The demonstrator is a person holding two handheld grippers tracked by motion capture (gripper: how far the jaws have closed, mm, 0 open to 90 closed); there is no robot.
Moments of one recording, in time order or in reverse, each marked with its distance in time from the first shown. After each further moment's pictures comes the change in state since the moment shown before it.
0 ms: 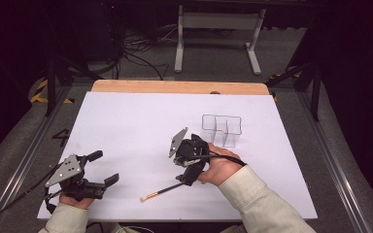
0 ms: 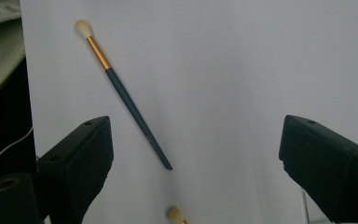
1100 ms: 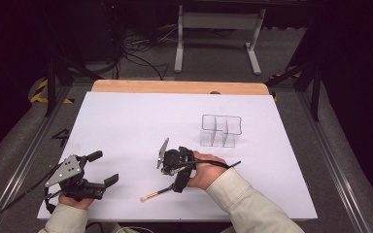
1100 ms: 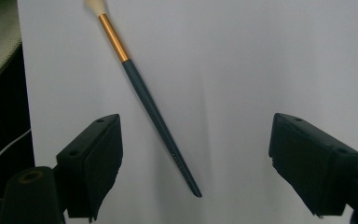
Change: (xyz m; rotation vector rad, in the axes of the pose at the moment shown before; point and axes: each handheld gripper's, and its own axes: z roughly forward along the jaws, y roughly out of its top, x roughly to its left) left arm -0.001 0.000 0.000 -0.001 0.000 -0.007; right arm 0.009 0.014 0.049 0.120 0.098 -0.042
